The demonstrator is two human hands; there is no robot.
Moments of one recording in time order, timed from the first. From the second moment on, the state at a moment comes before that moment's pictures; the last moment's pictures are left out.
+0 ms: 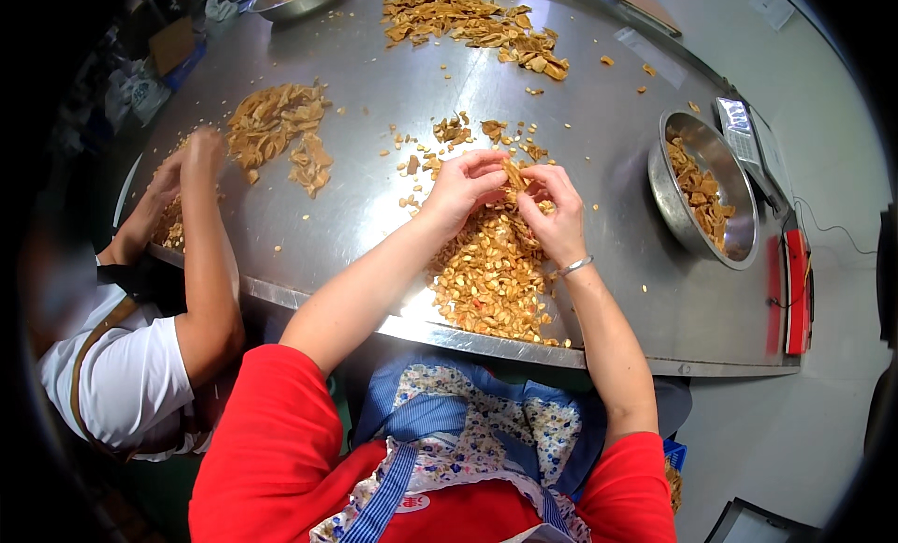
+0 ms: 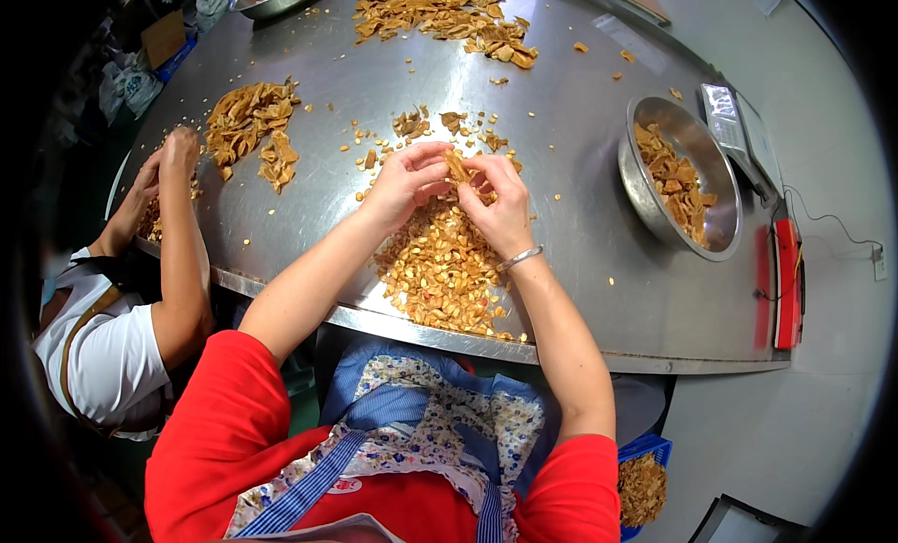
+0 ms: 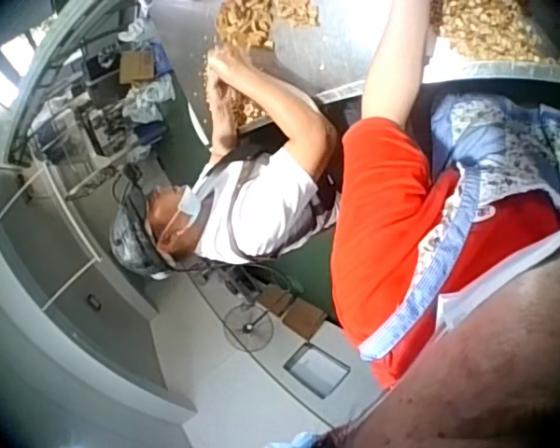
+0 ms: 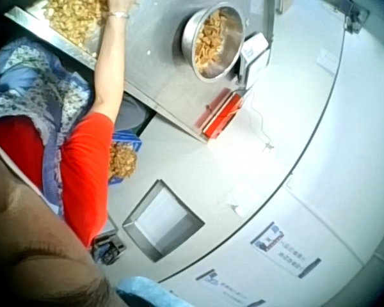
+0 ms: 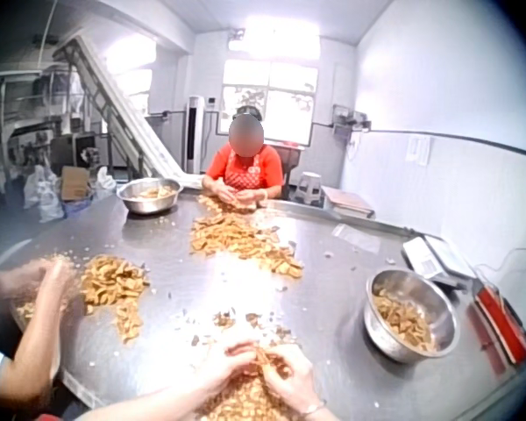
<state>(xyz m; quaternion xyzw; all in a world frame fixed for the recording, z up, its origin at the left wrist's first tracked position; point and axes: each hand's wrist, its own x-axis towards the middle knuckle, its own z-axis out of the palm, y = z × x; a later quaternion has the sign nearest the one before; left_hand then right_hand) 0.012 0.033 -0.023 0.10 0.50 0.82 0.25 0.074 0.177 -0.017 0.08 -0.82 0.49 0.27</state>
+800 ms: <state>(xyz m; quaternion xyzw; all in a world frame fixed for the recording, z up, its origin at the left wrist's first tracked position) 0.025 0.040 -0.029 0.35 0.75 0.55 -0.06 0.071 0.177 -0.030 0.00 -0.78 0.59 0.19</state>
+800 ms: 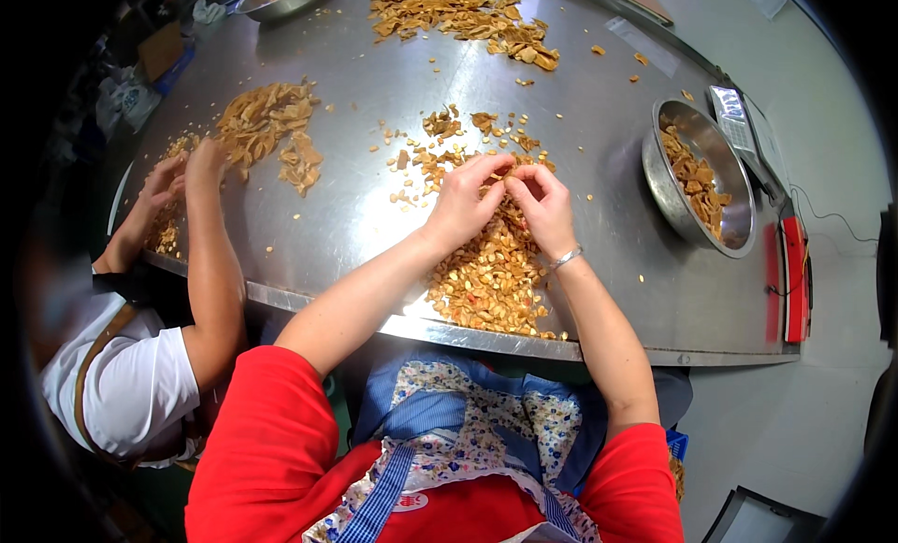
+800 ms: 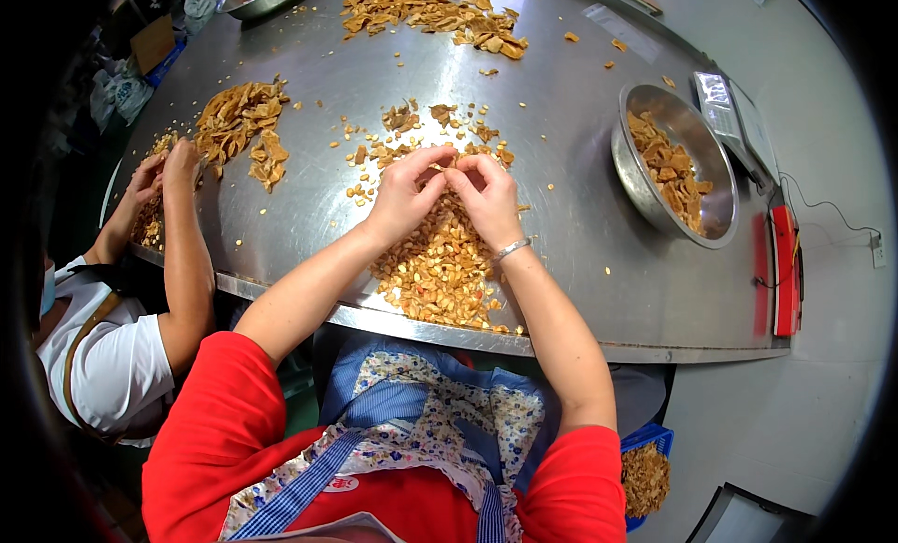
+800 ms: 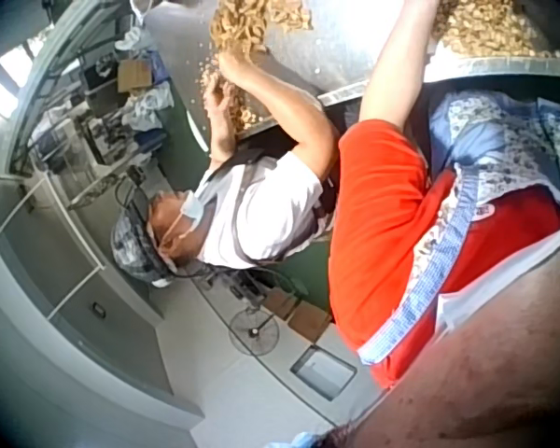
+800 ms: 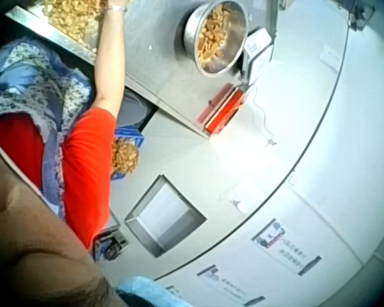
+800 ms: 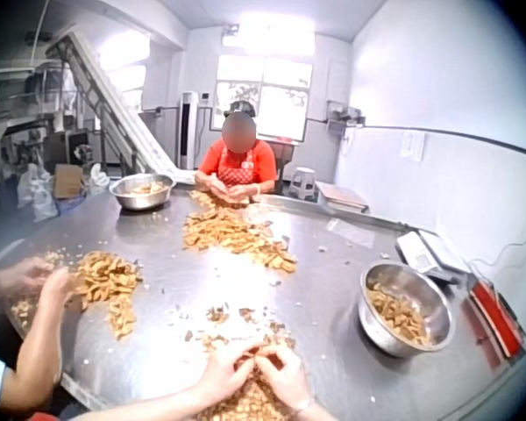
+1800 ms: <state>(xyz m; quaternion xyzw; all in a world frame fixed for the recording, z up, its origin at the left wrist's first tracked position) 0.012 0.037 -0.031 0.11 0.57 0.77 0.25 0.066 0.181 -0.039 -0.05 -0.76 0.63 0.13</state>
